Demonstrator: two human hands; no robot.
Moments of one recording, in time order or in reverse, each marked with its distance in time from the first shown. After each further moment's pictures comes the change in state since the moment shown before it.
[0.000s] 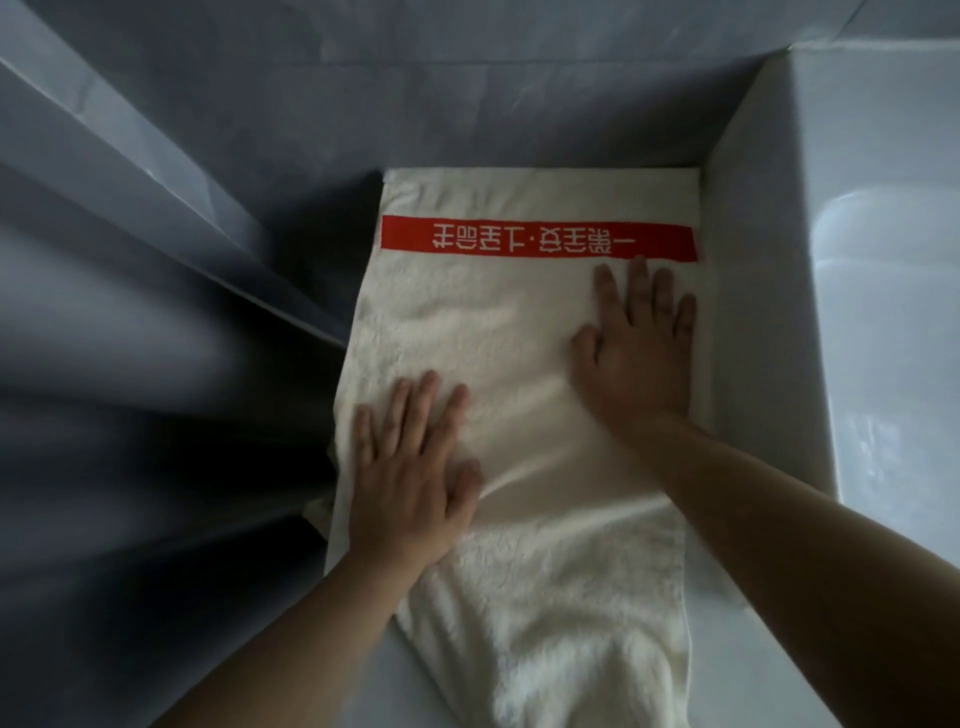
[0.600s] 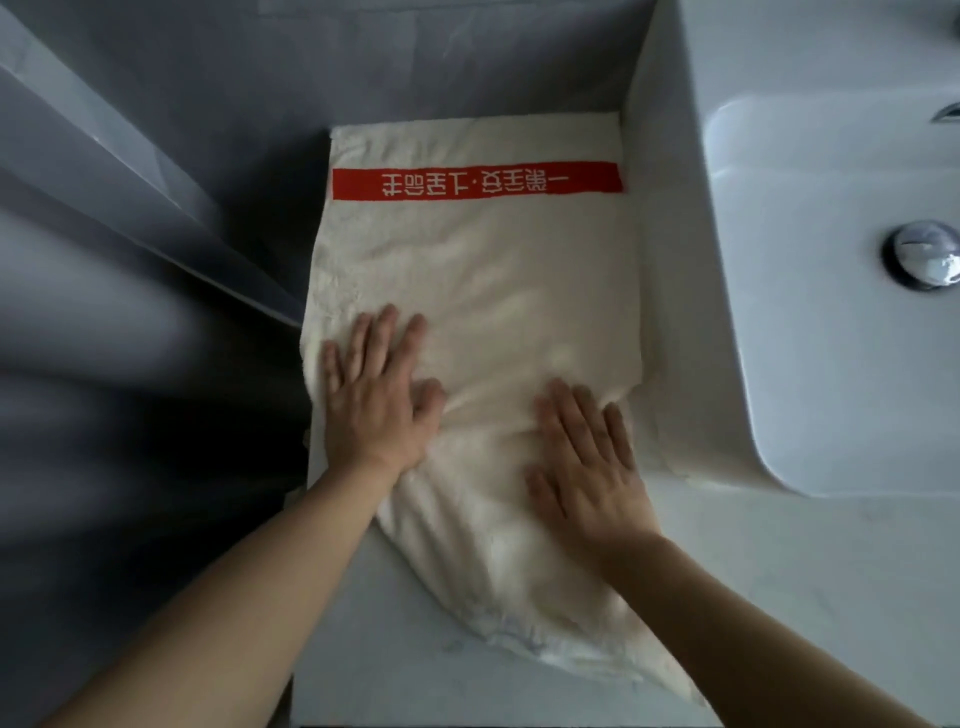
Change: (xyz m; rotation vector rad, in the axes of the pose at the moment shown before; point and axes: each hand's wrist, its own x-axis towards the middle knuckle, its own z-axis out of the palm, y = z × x) left_hand 0.003 0.000 0.003 -0.026 0.083 -0.057; right_hand -0.204 0.012 -0.008 0.134 -0.166 -0.215
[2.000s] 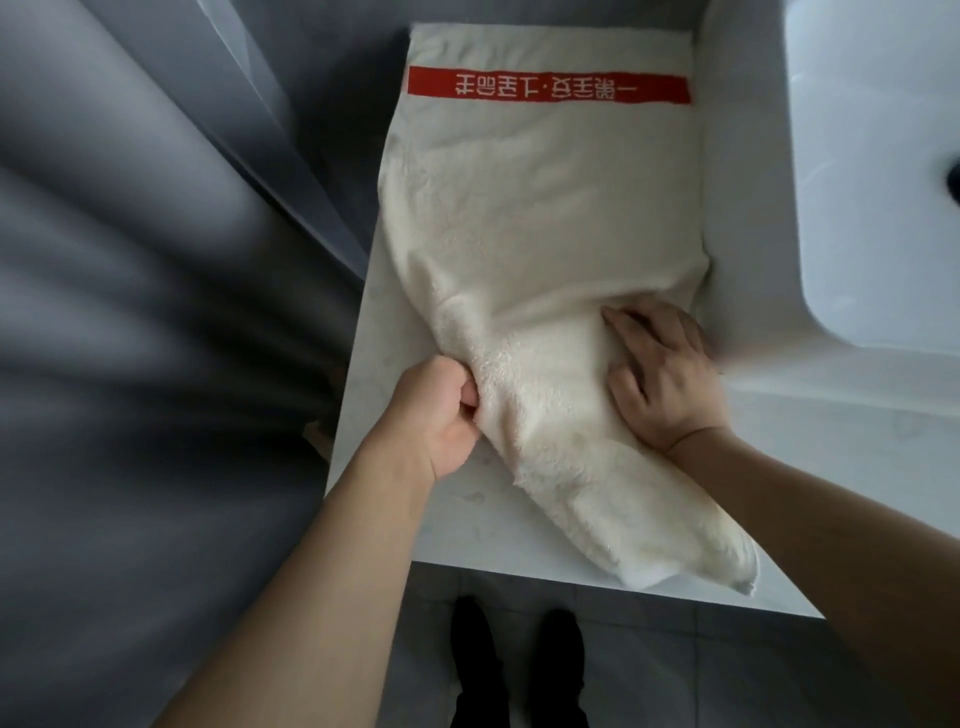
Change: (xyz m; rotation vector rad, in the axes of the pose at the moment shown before) left_hand -0.123 0.052 -0.042 -1.739 -0.288 -1.082; right_hand -0.019 0.032 0.003 0.080 0.270 -0.105
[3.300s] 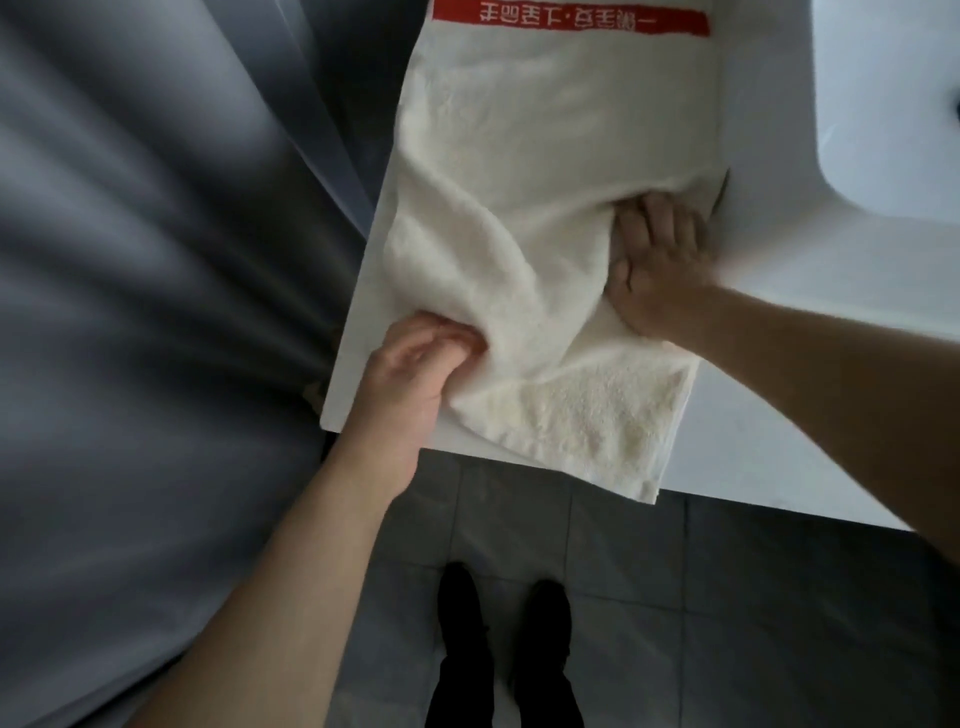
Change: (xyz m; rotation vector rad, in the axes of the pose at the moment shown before) left_hand -0.049 -0.073 -0.081 0.408 -0.154 0.685; right_hand 0.017 -0.001 0.014 -0.381 -0.243 0.053
